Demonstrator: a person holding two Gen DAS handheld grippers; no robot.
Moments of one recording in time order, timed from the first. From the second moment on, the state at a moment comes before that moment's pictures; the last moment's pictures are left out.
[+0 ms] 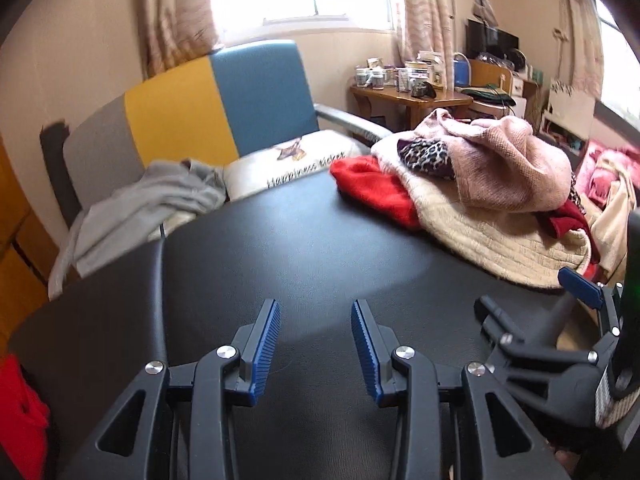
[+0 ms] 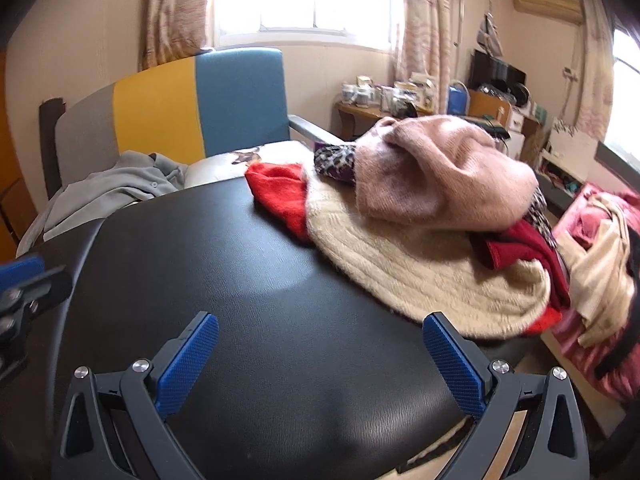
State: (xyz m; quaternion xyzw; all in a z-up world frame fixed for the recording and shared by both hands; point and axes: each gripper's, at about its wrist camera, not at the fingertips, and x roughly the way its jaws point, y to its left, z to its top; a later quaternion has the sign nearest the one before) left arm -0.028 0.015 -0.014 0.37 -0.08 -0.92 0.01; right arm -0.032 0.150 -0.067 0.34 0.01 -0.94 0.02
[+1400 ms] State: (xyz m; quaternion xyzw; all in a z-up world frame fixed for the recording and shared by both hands) left arm -0.048 -0.002 -0.011 0.38 -0.06 -0.92 0.02; right arm -0.185 0.236 -0.032 0.32 -0.37 -0.82 0.31
